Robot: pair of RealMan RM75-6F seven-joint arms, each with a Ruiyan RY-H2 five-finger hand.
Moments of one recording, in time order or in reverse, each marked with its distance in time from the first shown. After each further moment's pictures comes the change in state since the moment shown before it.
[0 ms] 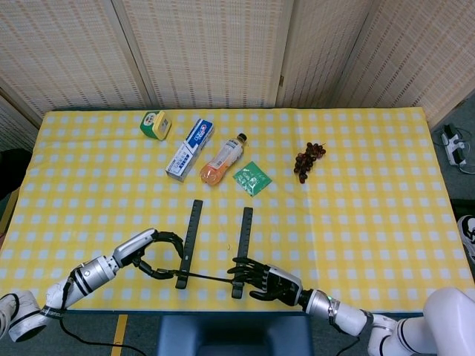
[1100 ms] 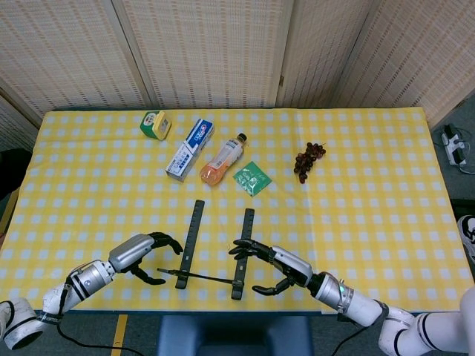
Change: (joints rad) left arm 0.045 0.008 -0.004 -0.026 -0.035 -0.081 0.542; right arm 0.013 0.207 0.119 -0.213 -0.004 0.063 -0.559
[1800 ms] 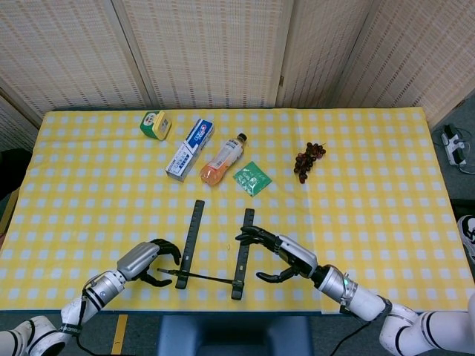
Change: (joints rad) left arm 0.110 -0.164 -0.058 0.037 -0.146 -0.060 0.255; right arm -0.016 0.020 0.034 0.003 0.041 -0.024 0.025
